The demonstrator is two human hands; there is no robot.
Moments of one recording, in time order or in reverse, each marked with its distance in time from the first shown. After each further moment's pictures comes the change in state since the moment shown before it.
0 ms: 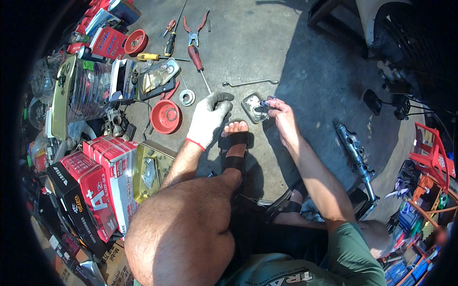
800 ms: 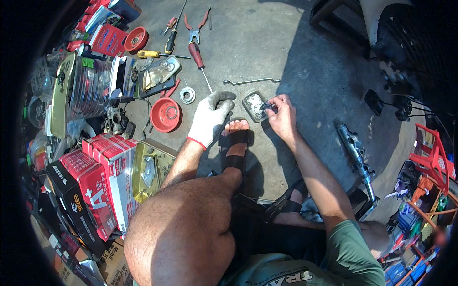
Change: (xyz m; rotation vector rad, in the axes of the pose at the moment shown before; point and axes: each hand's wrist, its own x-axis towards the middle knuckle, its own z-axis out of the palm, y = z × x) left_hand 0.000 0.000 0.002 -0.025 -0.015 -0.024; right_hand 0.004 0.004 -0.005 -0.823 0.093 -0.373
